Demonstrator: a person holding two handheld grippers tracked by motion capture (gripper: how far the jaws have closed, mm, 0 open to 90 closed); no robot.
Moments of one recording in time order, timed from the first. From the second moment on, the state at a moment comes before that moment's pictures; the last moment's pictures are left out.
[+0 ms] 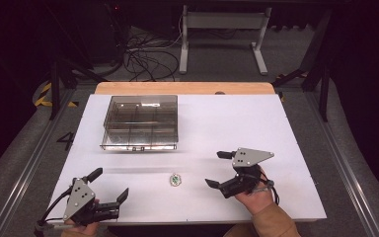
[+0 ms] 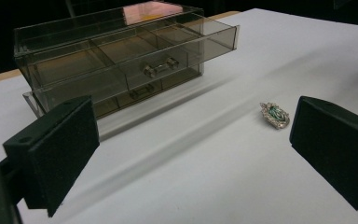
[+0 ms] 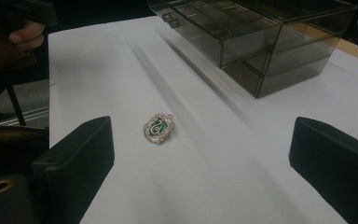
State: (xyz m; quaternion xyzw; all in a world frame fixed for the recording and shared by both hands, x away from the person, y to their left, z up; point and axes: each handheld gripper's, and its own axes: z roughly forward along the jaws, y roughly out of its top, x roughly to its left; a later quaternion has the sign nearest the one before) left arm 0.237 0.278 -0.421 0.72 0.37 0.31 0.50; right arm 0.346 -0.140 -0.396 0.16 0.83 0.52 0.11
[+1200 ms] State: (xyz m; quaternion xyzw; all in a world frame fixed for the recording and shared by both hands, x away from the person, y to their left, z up) left arm 0.238 0.277 -0.421 0.72 0.37 0.31 0.50; right arm 0.361 -0.066 -0.398 0.13 0.87 0.48 0.06
